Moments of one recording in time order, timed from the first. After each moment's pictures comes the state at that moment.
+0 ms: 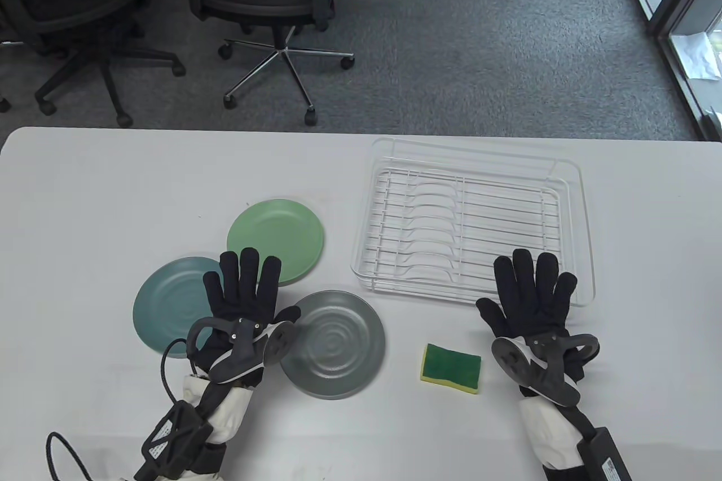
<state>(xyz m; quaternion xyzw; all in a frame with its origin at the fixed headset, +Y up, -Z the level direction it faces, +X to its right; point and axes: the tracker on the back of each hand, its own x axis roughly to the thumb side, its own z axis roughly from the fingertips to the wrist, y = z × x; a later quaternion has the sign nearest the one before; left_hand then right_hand) -0.187 -0.737 -0.257 0.06 -0.15 -0.10 0.98 0.219 -0.705 -0.224 -0.08 0.24 -0.96 0.05</state>
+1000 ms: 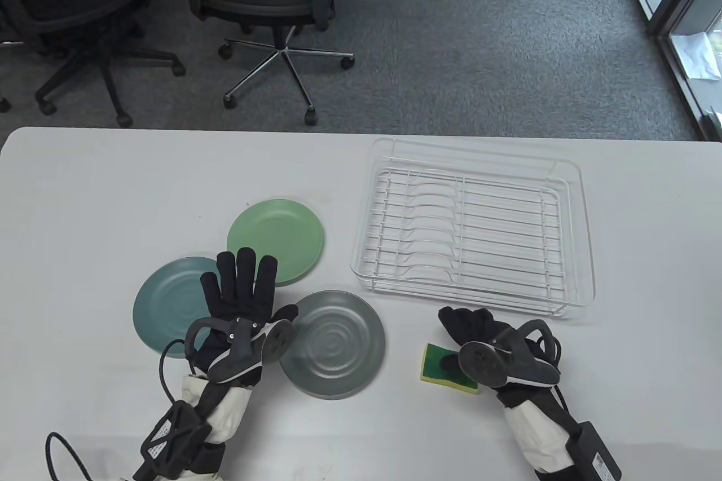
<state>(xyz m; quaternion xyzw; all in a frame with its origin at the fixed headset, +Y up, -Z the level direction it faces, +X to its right) -0.189 -0.737 -0.257 0.06 -0.14 -0.10 0.98 0.169 -0.727 -0.227 -0.28 -0.04 -0.96 0.02</state>
